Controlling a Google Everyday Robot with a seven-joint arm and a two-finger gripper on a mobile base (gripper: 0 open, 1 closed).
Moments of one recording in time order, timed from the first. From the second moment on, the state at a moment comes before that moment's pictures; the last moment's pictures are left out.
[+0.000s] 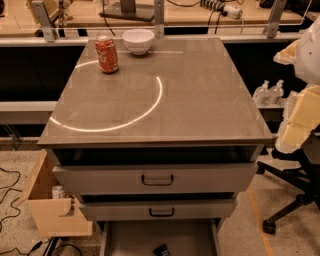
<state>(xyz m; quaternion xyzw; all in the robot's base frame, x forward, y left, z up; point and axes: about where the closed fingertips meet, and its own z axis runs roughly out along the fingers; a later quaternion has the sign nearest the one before) 0.438 -0.215 0.984 -0.60 0.78 -0.04 0.17</state>
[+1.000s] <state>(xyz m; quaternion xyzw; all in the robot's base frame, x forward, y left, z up) 0.441 -0.190 0.919 -0.58 0.79 -0.04 0.19</state>
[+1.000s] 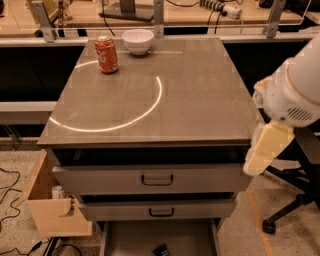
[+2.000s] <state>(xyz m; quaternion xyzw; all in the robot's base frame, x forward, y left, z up) 0.387 -0.199 0.744 -0.53 0.83 -0.04 0.15</state>
